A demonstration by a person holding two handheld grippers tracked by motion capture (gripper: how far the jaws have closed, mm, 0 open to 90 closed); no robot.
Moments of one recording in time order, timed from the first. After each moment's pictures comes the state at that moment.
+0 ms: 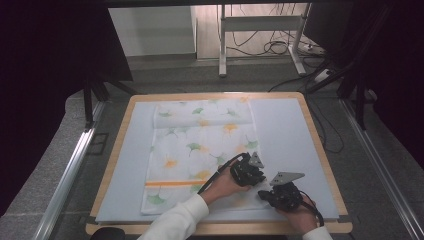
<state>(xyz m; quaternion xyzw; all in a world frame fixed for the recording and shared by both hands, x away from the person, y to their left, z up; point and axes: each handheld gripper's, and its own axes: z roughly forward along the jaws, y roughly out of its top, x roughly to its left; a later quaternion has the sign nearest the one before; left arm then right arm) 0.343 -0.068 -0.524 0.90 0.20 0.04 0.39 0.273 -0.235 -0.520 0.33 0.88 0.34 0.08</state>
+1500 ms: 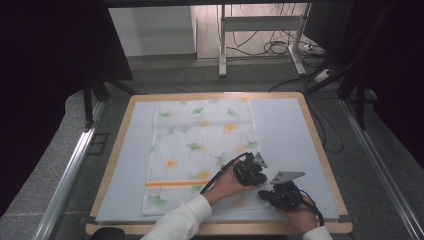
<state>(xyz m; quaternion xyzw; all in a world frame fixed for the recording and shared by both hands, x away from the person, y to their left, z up) 0.343 -0.078 -0.520 0.91 0.20 0.02 0.36 0.275 -0.236 -0.520 0.33 0.88 0.34 0.07</state>
